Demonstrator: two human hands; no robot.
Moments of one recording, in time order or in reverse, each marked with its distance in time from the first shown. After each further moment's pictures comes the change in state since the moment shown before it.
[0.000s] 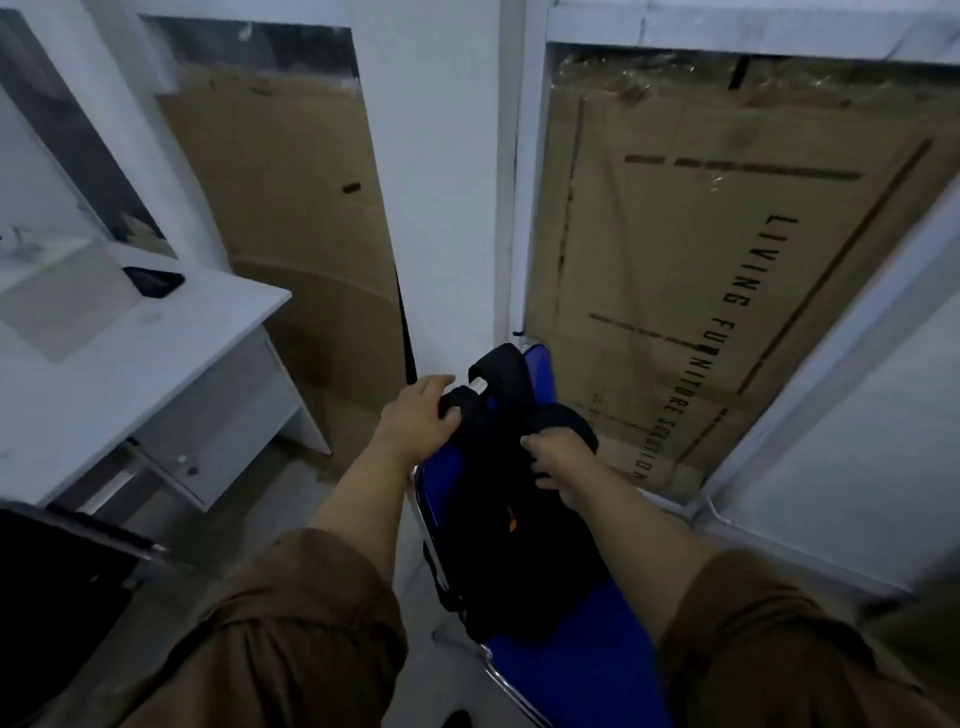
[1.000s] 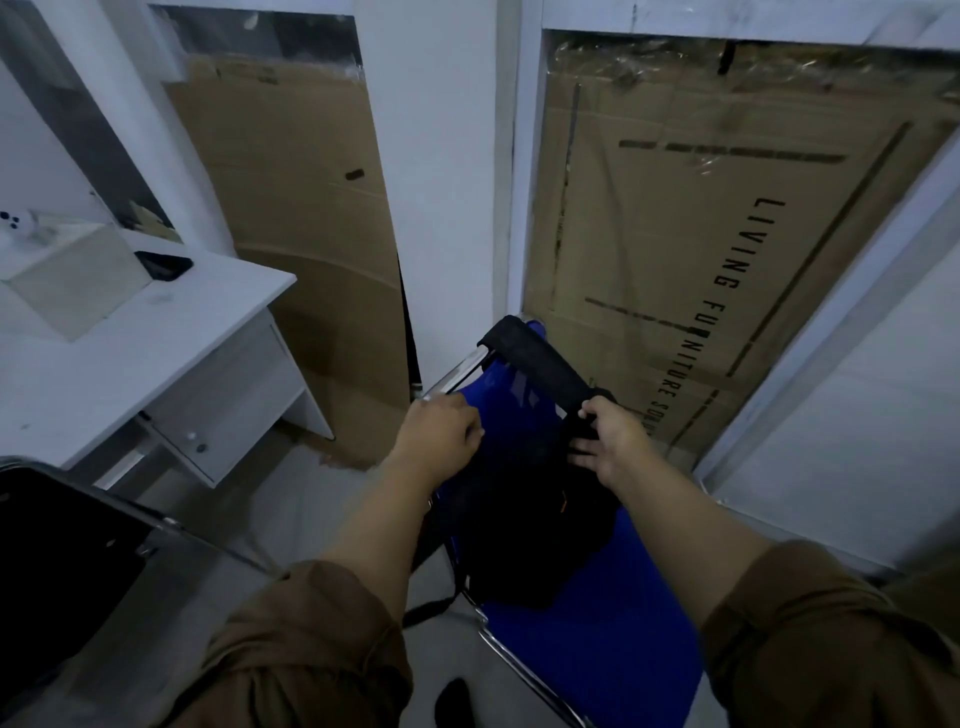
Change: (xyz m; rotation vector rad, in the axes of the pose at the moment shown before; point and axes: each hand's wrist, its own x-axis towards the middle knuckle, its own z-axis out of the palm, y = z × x) left_hand -0.061 0.037 0.024 0.347 0.081 0.236; right_hand -0.038 0.026 -0.050 0.529 0.132 -0.014
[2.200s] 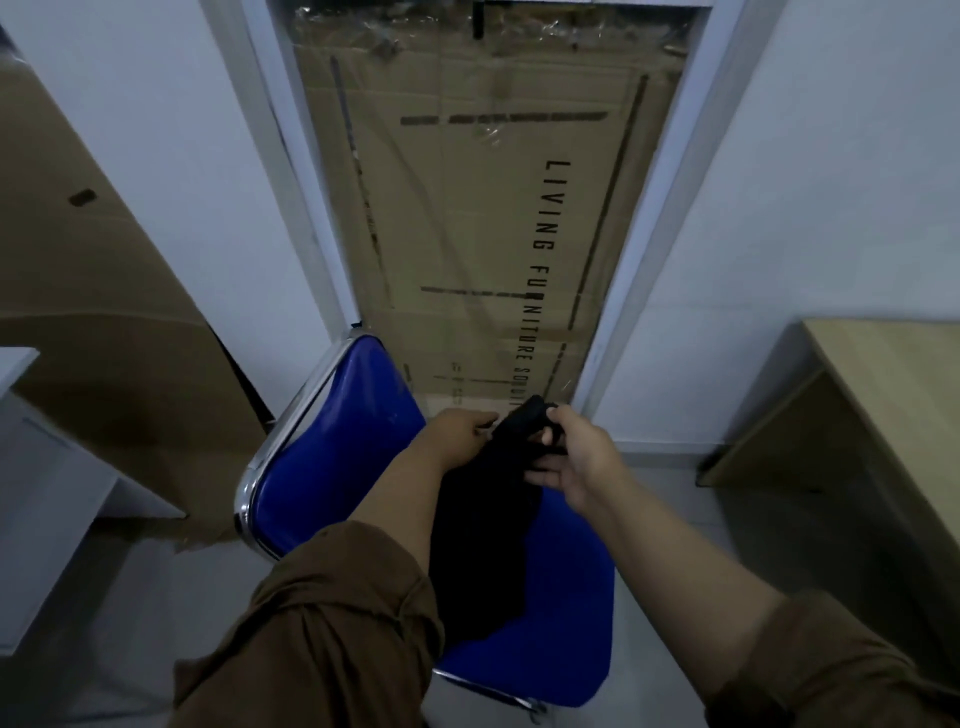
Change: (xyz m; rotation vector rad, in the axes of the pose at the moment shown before) left_hand 0.115 0.141 0.065 -0.460 -0.598 0.156; right_hand -0.024 -0.004 -0.099 0.280 0.222 -0.052
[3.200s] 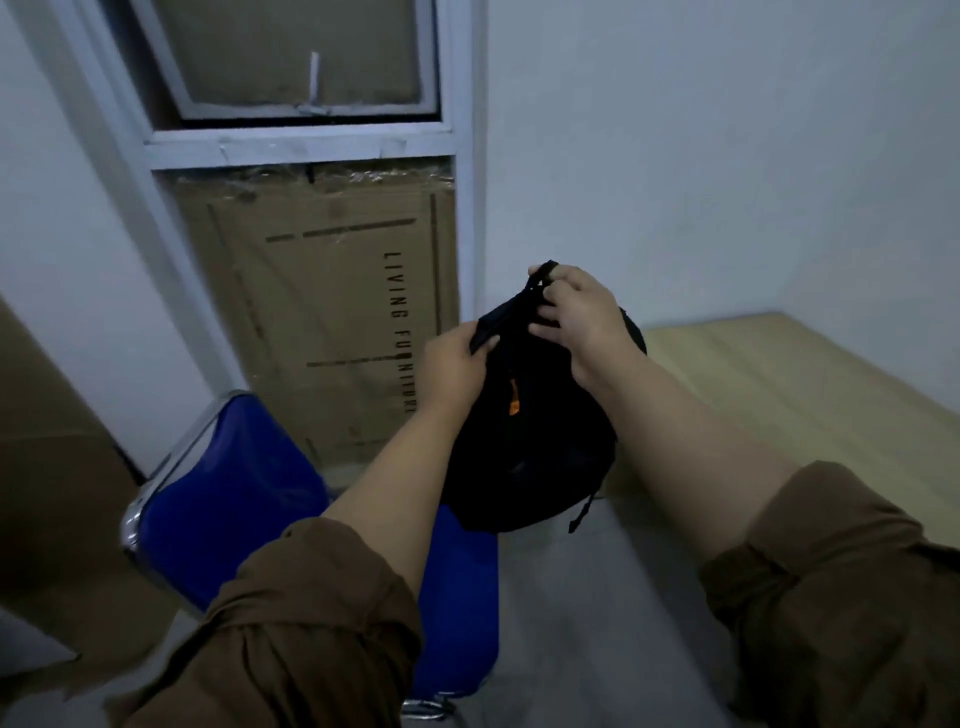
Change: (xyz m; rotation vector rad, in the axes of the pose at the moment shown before) left_hand -0.142 0.293 0.045 -0.307 0.613 0.376; right_hand -0.211 -0.127 -0.177 -0.055 0.127 -0.796
